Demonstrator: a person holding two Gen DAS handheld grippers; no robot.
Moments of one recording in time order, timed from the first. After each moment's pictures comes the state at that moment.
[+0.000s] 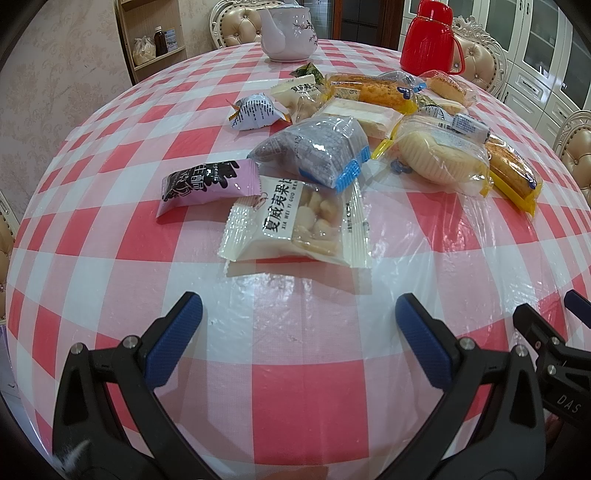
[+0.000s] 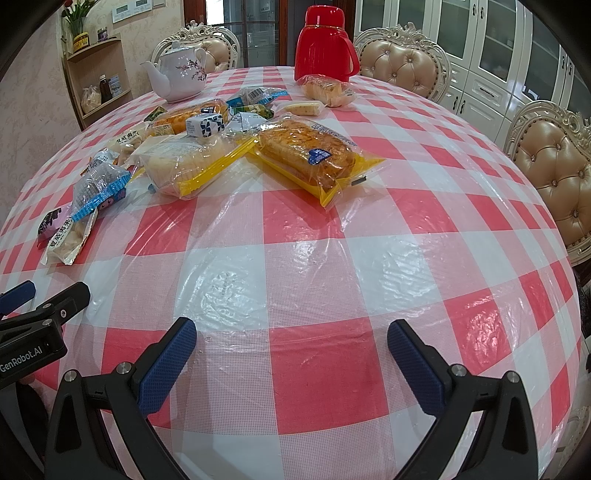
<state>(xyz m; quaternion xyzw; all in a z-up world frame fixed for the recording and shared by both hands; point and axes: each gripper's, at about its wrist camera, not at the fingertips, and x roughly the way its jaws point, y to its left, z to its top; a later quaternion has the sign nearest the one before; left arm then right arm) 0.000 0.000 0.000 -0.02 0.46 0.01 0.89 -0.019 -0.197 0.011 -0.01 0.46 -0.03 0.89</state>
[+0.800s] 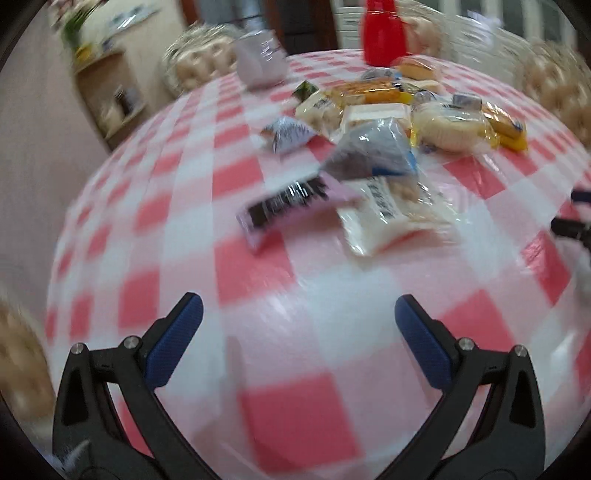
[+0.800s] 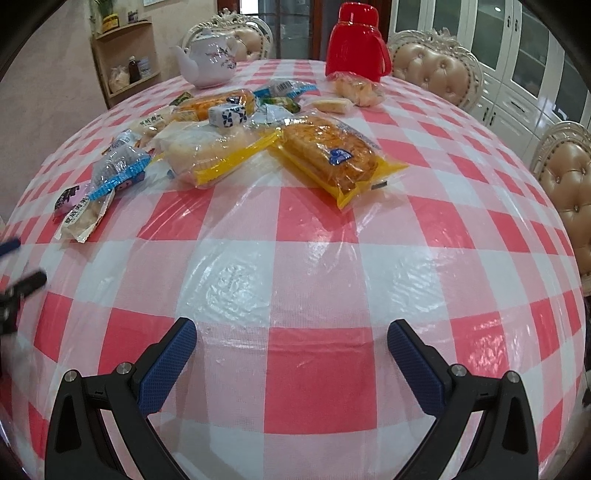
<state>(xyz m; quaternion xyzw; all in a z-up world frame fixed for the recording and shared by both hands) -0.007 0.073 0.012 0.14 0.42 -0.09 0.89 -0.015 -0.201 0.010 -0.04 0.47 0.03 0.88</state>
